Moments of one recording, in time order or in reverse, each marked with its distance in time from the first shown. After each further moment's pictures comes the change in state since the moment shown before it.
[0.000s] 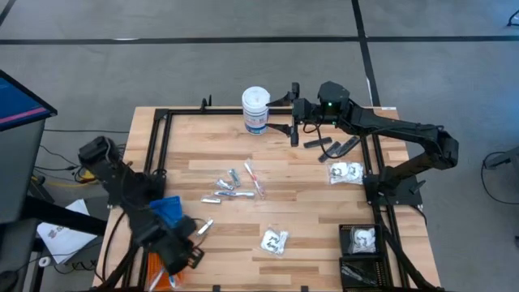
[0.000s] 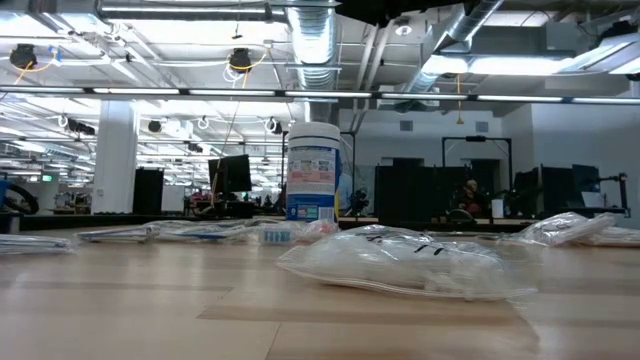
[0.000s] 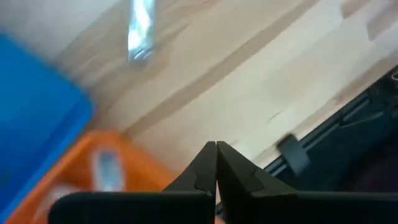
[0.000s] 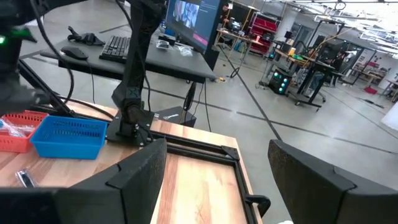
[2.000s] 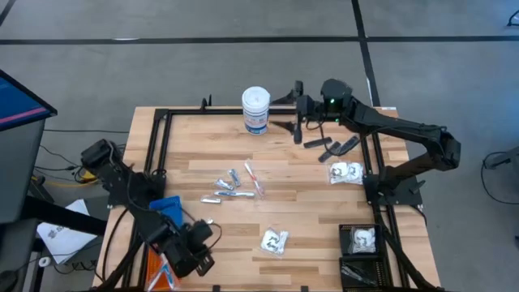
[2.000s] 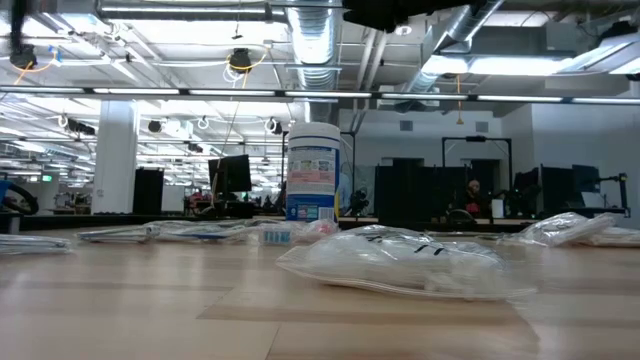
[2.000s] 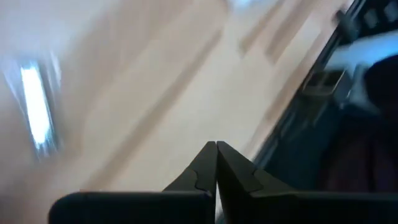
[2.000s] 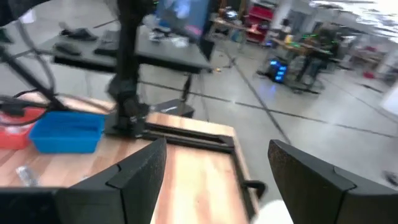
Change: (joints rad) left arm 0.028 0.025 0.016 0.202 -0.215 0.294; right arm -0.054 -0.028 0.000 -0.065 -0.014 0.024
